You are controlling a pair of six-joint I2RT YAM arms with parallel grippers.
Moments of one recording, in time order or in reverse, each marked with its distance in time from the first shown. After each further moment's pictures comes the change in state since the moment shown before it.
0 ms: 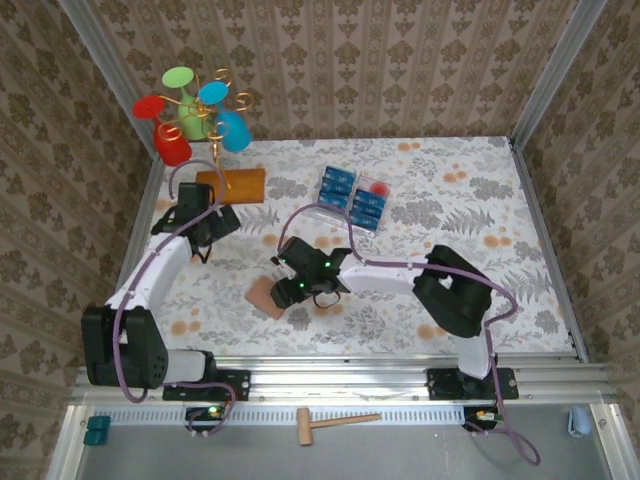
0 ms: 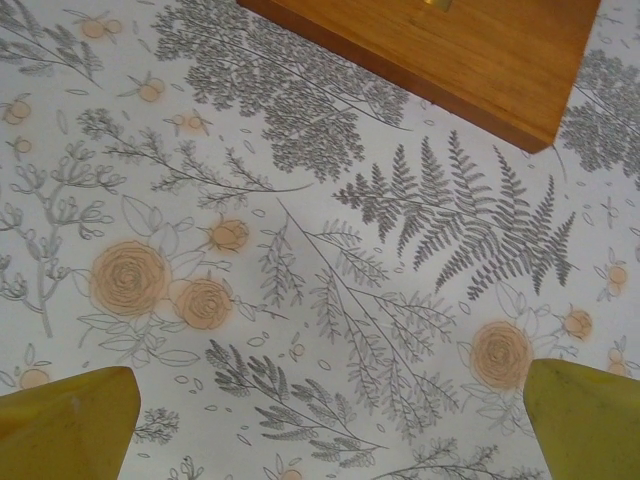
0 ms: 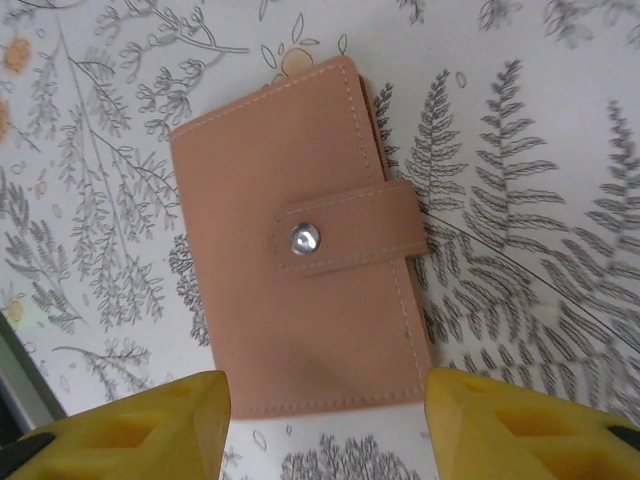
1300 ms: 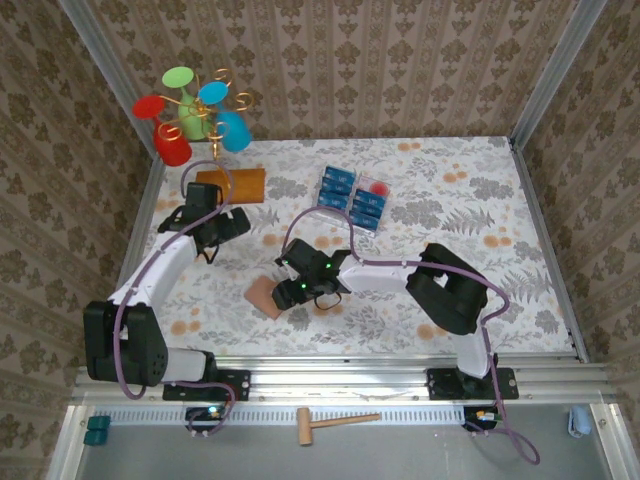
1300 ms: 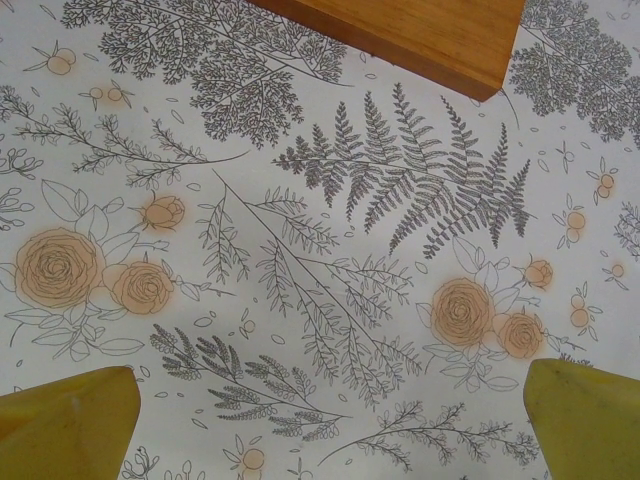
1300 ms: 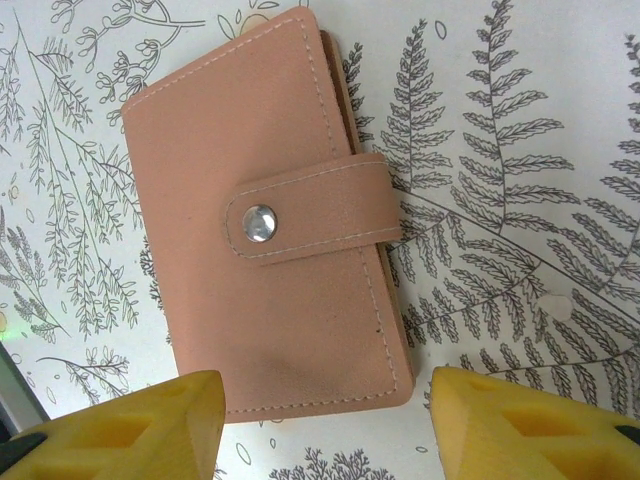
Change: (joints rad) left arm -0.048 0.019 0.002 0.000 0.054 0.027; right arm -0.013 0.015 -0.042 0.054 -0.042 0.059
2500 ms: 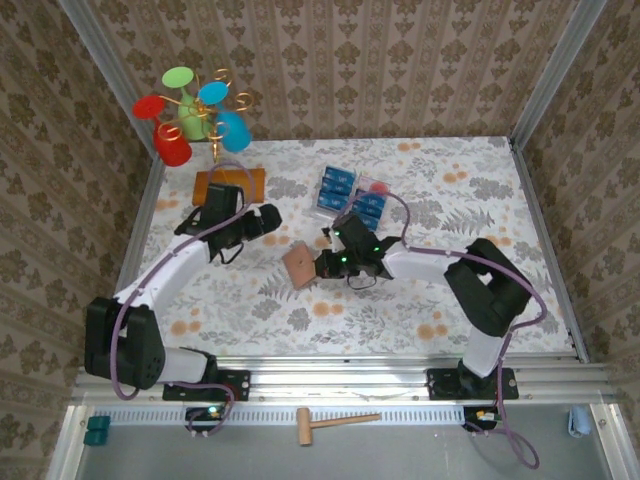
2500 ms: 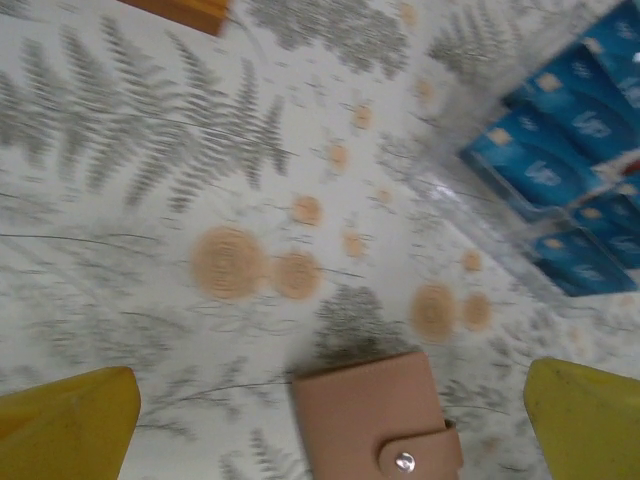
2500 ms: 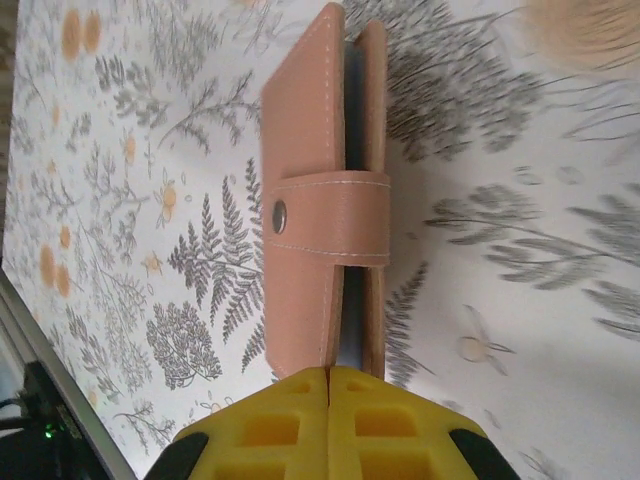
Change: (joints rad) left arm -0.151 0.007 -0.039 0.183 0.252 -0.117; right arm -0.268 -0.233 -0.283 0.202 -0.136 0.173
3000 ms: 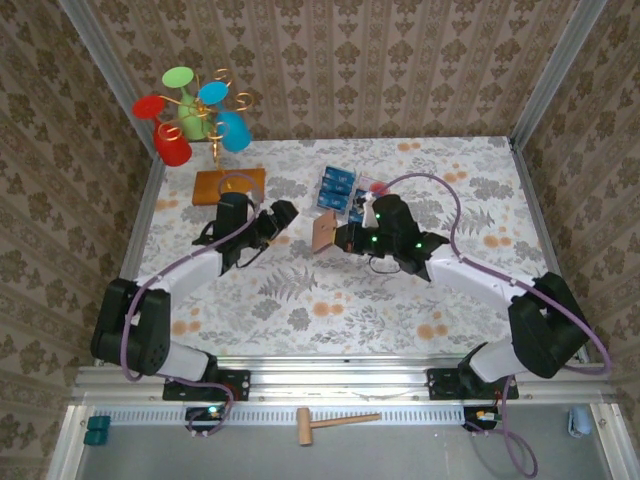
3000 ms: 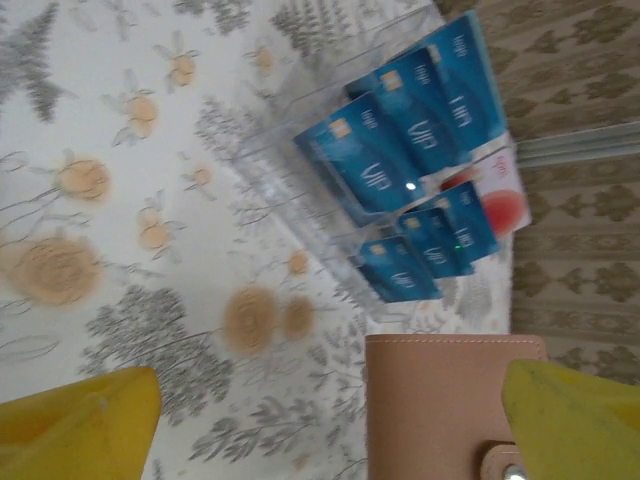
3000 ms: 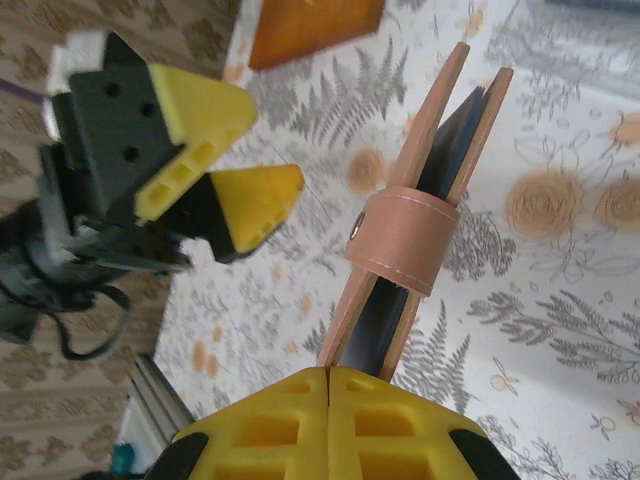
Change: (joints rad) left arm -0.038 0.082 -0.167 0.517 0.226 -0.372; right arm -0.117 -0.322 -0.083 0.071 -0.002 0.113
